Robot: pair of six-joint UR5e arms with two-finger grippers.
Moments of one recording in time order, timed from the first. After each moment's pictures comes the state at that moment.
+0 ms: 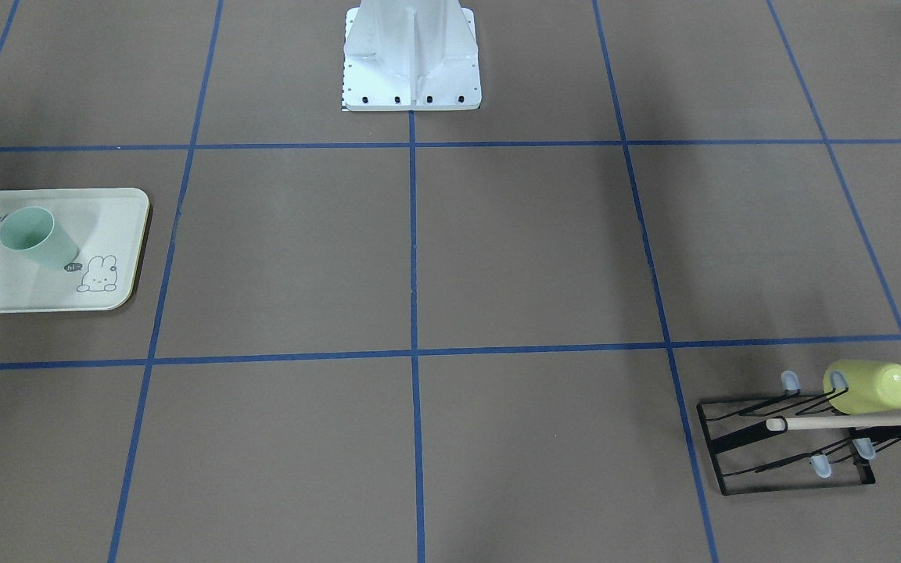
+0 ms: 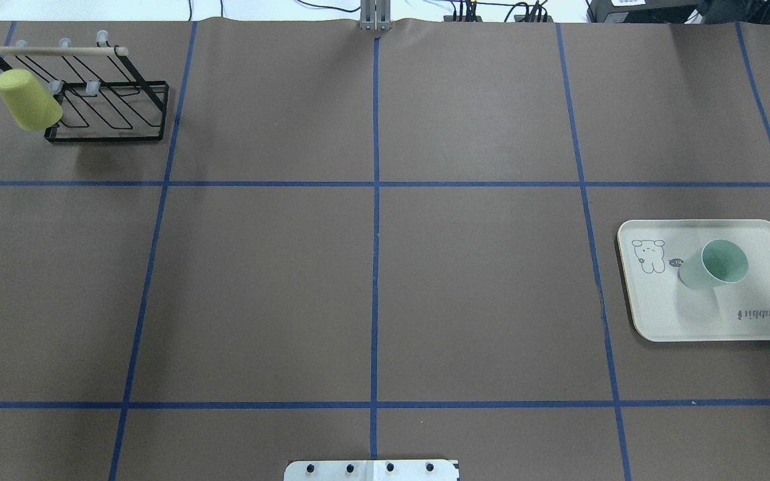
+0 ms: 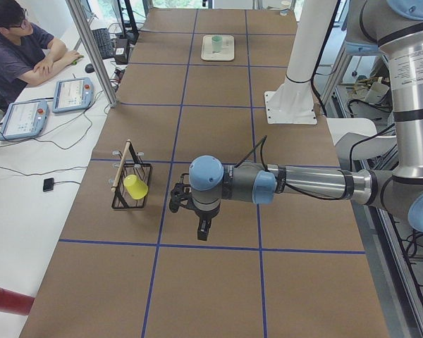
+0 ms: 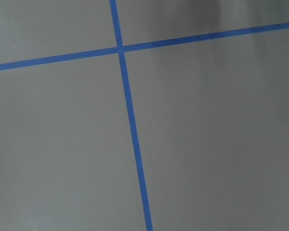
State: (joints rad) left arm -1.55 -1.35 -1.85 -1.59 -2.40 0.06; right arm 1.51 -1.57 1.85 -1.67 2.30 -0.06
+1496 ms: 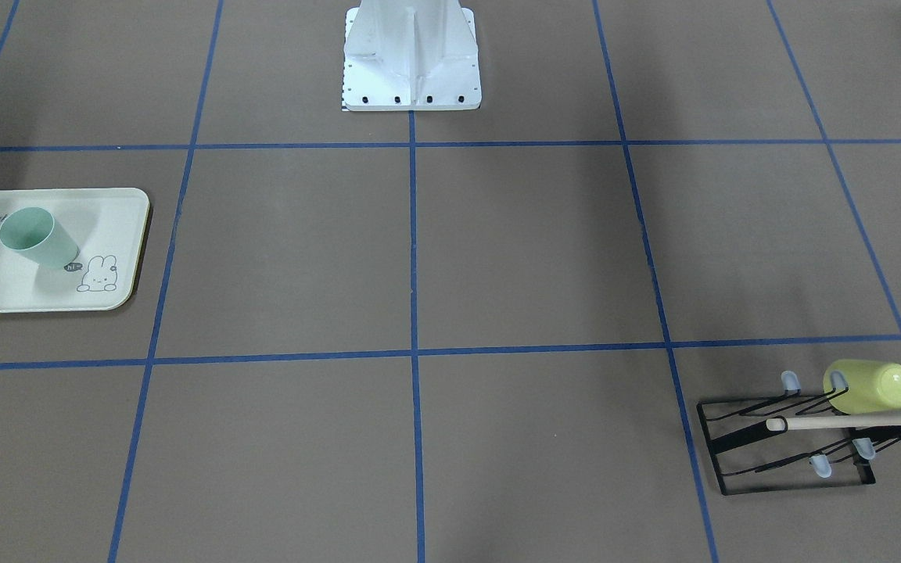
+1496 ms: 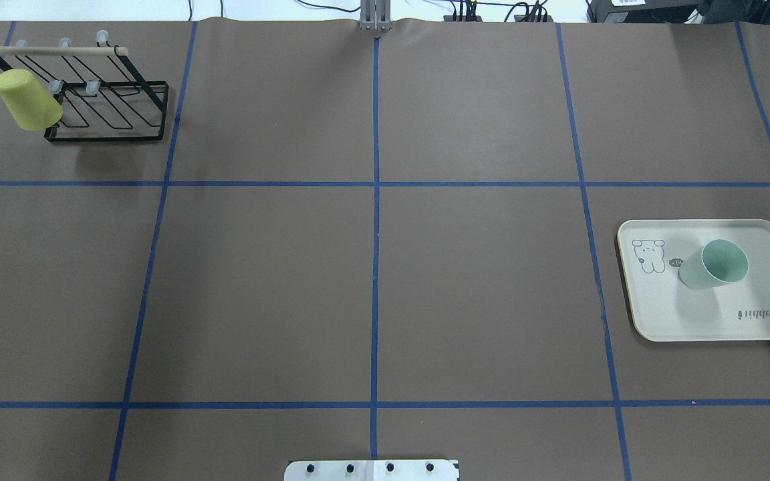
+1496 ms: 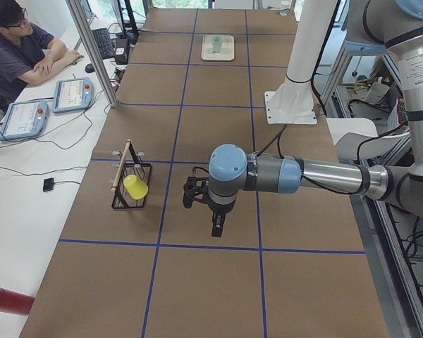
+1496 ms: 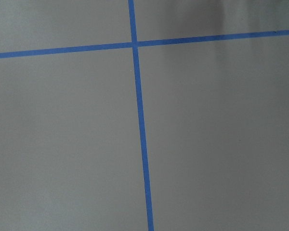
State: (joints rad) left arm -1.61 -1.27 -1.99 -1.53 -2.39 0.07; right arm 1.60 -1.69 1.77 -1.60 2.25 -0.08
